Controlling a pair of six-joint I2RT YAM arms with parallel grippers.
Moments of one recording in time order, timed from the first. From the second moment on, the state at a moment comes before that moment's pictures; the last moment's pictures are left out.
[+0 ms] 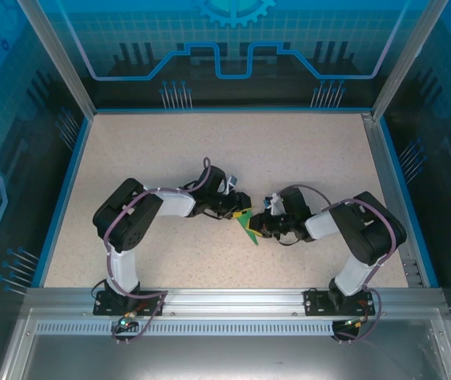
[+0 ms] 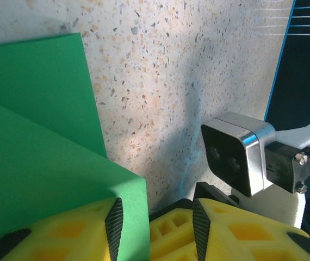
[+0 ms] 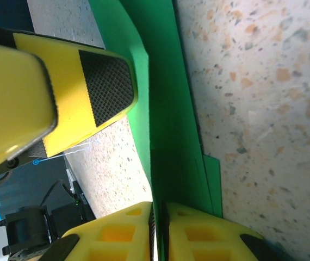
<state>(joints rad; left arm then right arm) -0.58 1.92 0.95 0.20 0.62 -1.02 0.45 1.71 0.47 0.44 -0.75 0.95</state>
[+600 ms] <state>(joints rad) -0.58 1.94 0.95 0.20 0.61 -0.98 0.45 1.62 0.48 0.22 -0.66 0.89</state>
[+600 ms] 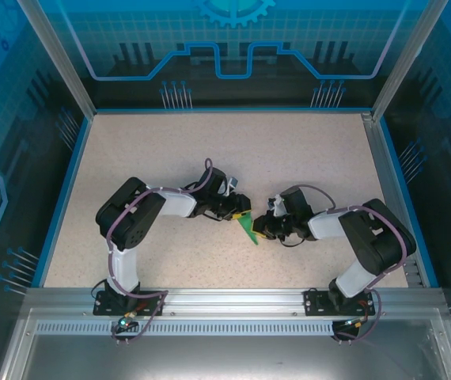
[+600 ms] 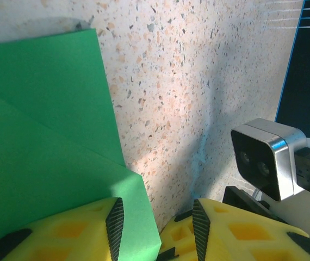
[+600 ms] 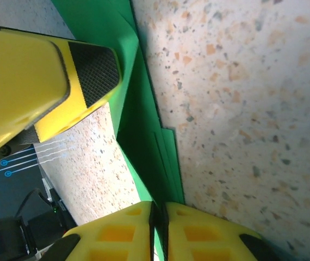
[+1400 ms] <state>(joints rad) -0.59 1.96 0.97 0.17 0.62 -0.97 0.48 1.53 0.54 -0.09 -0.55 0.76</state>
